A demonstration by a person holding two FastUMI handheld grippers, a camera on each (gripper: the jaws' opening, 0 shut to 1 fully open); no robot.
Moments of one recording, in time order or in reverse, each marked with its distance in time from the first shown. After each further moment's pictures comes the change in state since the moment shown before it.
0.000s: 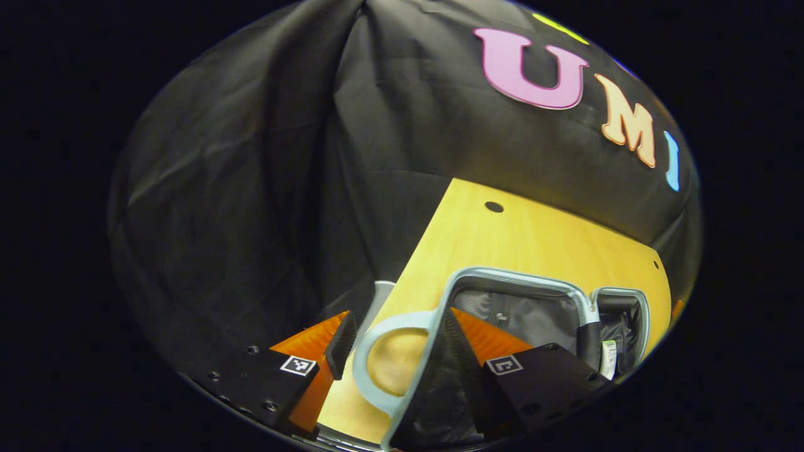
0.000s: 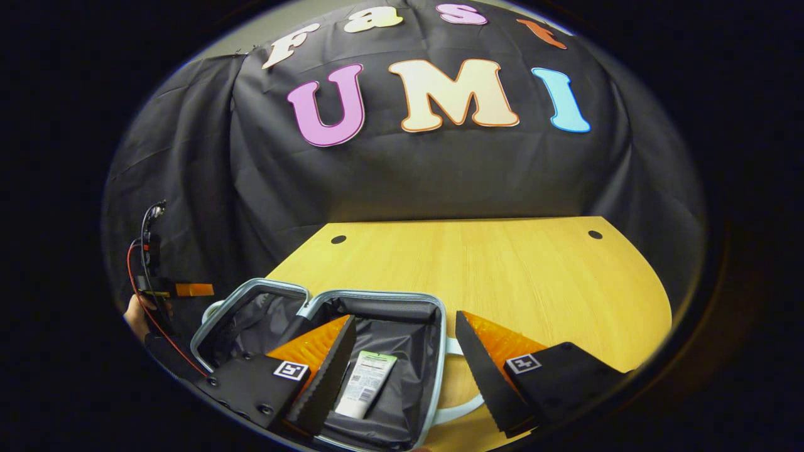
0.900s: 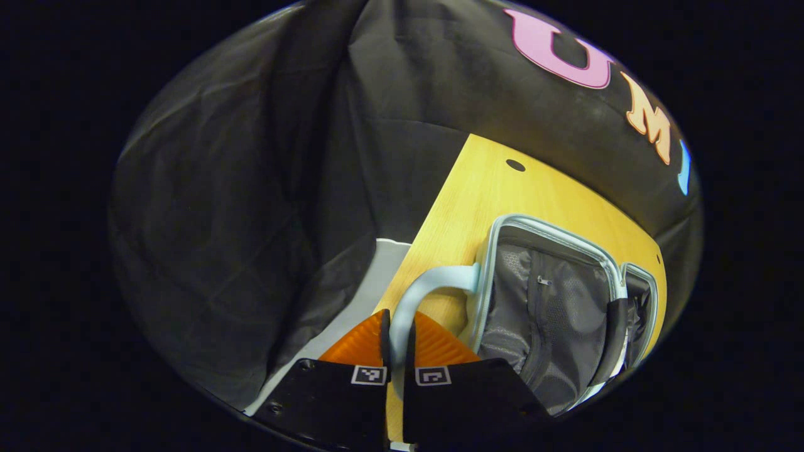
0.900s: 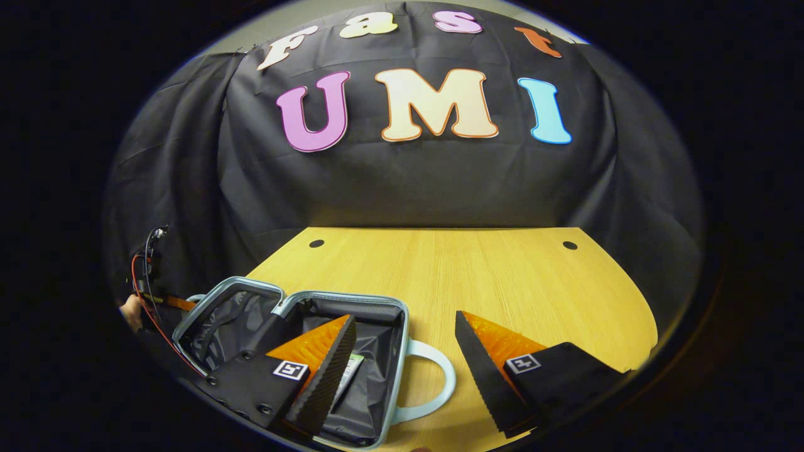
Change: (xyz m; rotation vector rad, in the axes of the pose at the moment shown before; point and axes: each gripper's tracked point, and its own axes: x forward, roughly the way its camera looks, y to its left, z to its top) left arm 0.018 0.016 -0.045 -0.017 0.164 -0.012; right arm -0.018 -0.038 0.011 -0.022 -0.046 -0.069
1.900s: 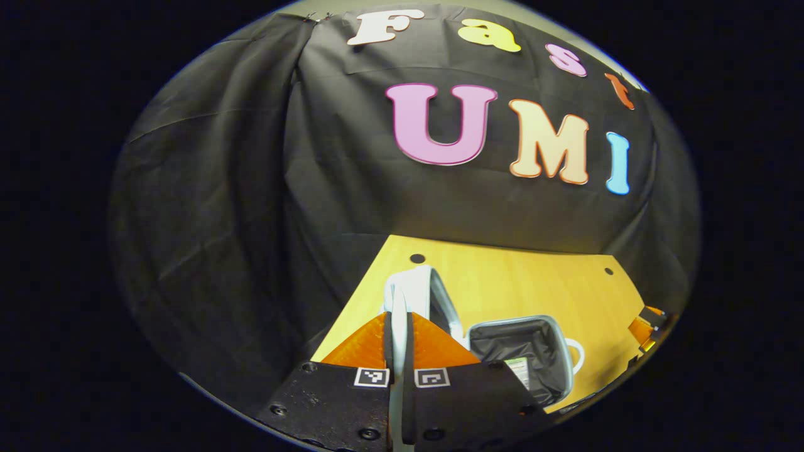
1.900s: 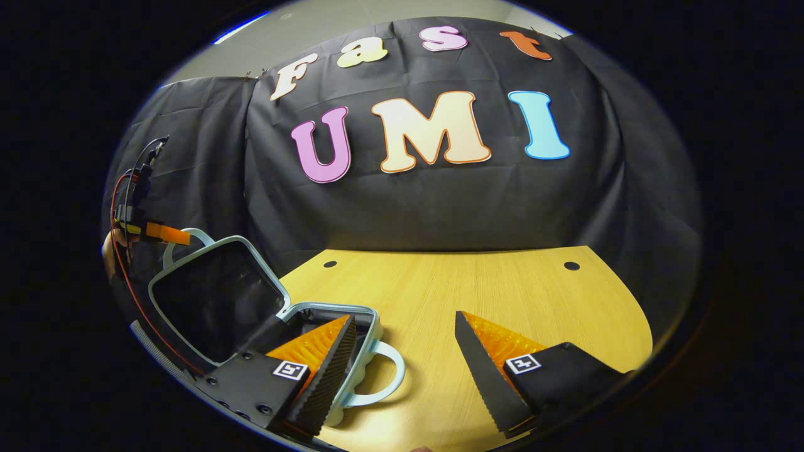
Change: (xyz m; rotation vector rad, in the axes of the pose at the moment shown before) left arm -0.217 -0.201 0.106 0.182 -0.381 -0.123; right arm -0.037 -0.089 0.032 0.010 -0.107 0.165
